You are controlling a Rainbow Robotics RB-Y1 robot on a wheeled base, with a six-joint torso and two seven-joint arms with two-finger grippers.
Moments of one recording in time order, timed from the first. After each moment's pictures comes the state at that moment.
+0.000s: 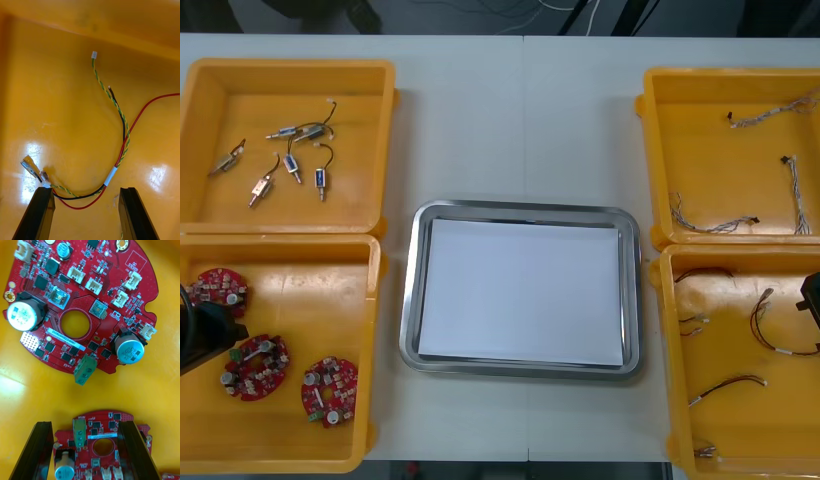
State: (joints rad) right arm -0.03 -0.52 -0.33 -2.02 -0.44 1.77 0.26; left arm 0.24 0.86 0.12 -2.03 0.81 1.27 -0.82
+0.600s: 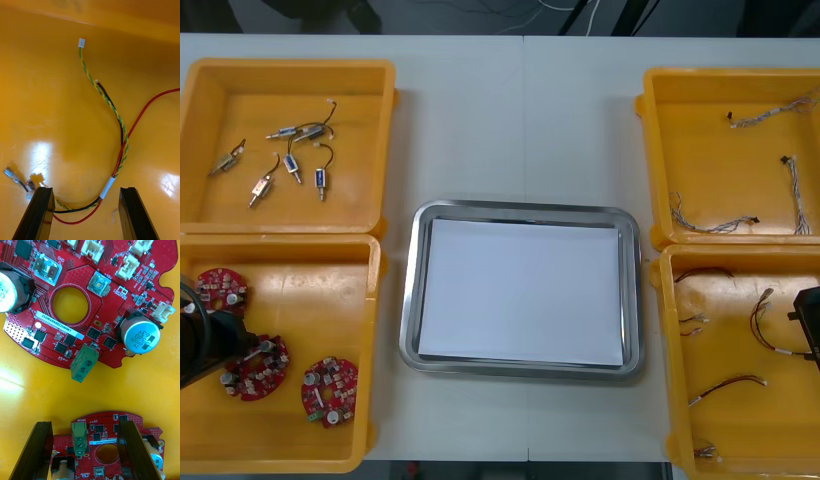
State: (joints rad) right arm 0.07 -0.48 -0.33 -2.02 -0.46 1.59 0.26; left arm 0.24 0.86 0.06 -2.00 0.78 1.23 -0.82
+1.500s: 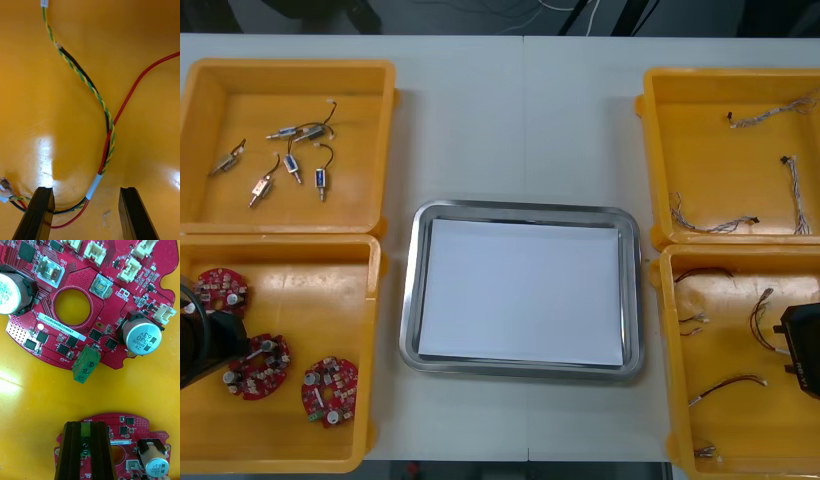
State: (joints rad) right arm 0.15 -0.41 -0.33 -2.01 -0.47 1.47 0.26; left arm 0.25 0.87 0.06 -2.00 0.77 1.21 -0.82
